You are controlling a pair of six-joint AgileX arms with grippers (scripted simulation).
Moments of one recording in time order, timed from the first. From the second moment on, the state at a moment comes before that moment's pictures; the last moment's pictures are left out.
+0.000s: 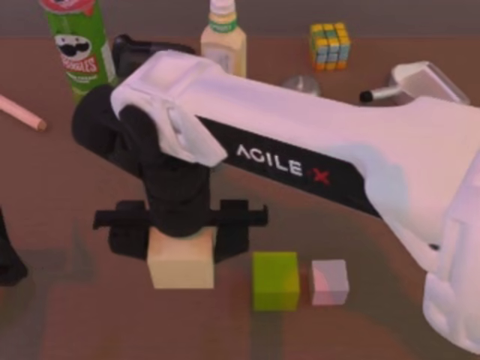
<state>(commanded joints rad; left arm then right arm) 0.02 0.00 0.00 0.00 0.00 0.00 0.97 2.41 2.18 -1.35 0.01 0.99</state>
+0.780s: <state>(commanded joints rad) 0.02 0.00 0.00 0.00 0.00 0.00 0.98 2.44 1.99 -1.11 0.01 0.99</state>
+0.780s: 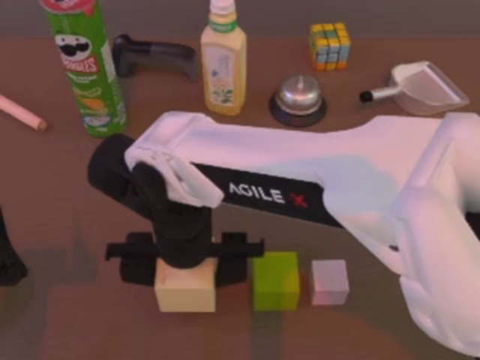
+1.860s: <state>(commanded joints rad) 0.02 0.00 0.00 0.00 0.00 0.00 0.98 2.45 1.98 -1.10 0.01 0.99</state>
